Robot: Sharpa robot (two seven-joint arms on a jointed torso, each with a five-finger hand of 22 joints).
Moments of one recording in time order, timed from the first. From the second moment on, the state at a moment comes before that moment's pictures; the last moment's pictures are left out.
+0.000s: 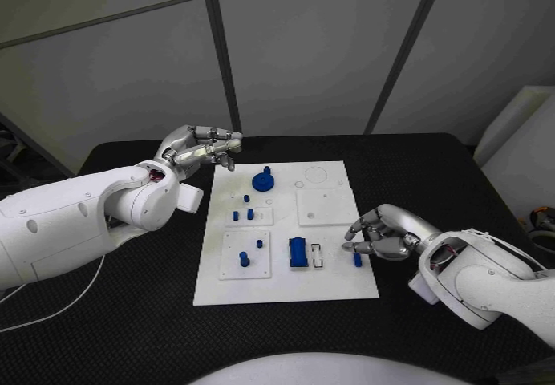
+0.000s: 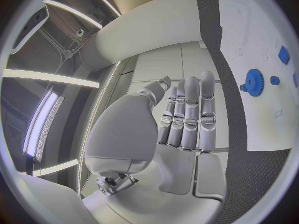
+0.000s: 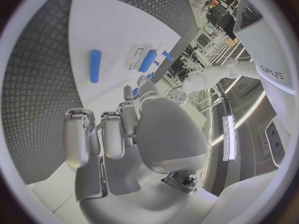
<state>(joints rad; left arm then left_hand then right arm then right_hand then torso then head) 1.17 -0.93 0.01 1.49 -0.14 -0.25 0.36 1.34 -0.13 0.41 -0.04 0.13 1.05 0.16 0.13 0.07 1.10 0.09 0.39 0.17 1.11 0.02 0.96 0.49 0.18 1.09 0.12 0.51 0.91 1.00 -1.10 -0.02 1.92 -1.26 -0.45 -0.31 1.41 0.03 -0.10 0.15 0.34 1.00 0.10 0.27 0.30 1.39 0.02 1.23 1.44 1.46 -0.05 1.50 1.31 0.02 1.47 0.06 1.51 1.31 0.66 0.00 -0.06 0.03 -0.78</state>
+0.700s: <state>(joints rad) 1.17 -0.93 0.01 1.49 -0.14 -0.25 0.36 1.34 -0.13 0.41 -0.03 0.13 1.05 0.16 0.13 0.07 1.10 0.09 0.40 0.17 1.11 0.02 0.96 0.49 0.18 1.09 0.12 0.51 0.91 0.99 -1.12 -0.02 1.90 -1.44 -0.43 -0.43 1.36 -0.01 -0.12 0.21 0.37 1.08 0.08 0.26 0.30 1.40 0.01 1.22 1.31 1.47 -0.06 1.49 1.31 0.02 1.47 0.06 1.51 1.31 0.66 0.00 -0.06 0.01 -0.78</state>
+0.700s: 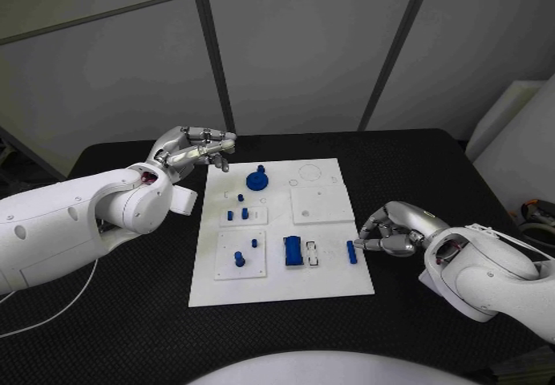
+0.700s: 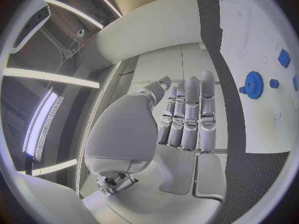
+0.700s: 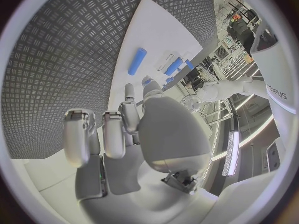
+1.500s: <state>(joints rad) 1.17 -0.94 0.01 1.49 -0.14 -0.24 0.36 1.34 -0.13 0.41 -0.03 0.13 1.05 0.16 0.13 0.07 1.10 0.09 0.40 0.17 1.11 0.02 0.96 0.49 0.18 1.09 0.12 0.51 0.91 0.97 -1.05 -0.02 1.86 -1.49 -0.34 -0.50 1.34 -0.03 -0.13 0.23 0.36 1.08 0.08 0.25 0.31 1.40 0.01 1.21 1.30 1.47 -0.06 1.49 1.31 0.02 1.47 0.06 1.51 1.31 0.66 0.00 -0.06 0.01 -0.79</state>
